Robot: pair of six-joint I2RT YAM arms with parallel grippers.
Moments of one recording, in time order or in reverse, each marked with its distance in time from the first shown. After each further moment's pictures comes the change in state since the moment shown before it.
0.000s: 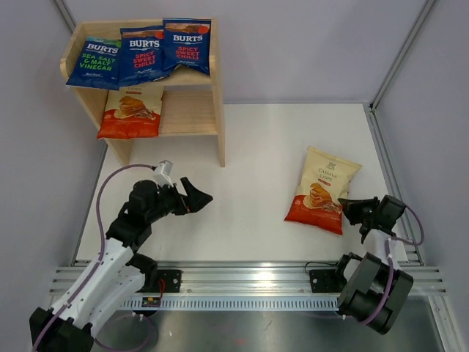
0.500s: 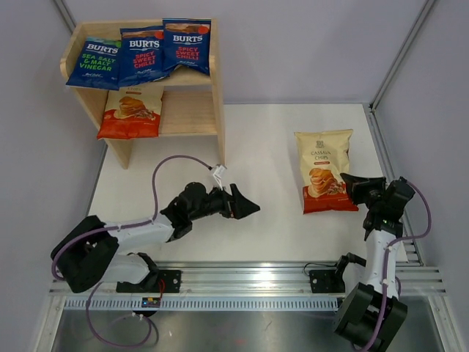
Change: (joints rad) left arm -0.388 0.579 -0.086 0.819 -0.004 -0.167; right arm 0.071 -0.204 0.155 -0.052 -0.082 0.225
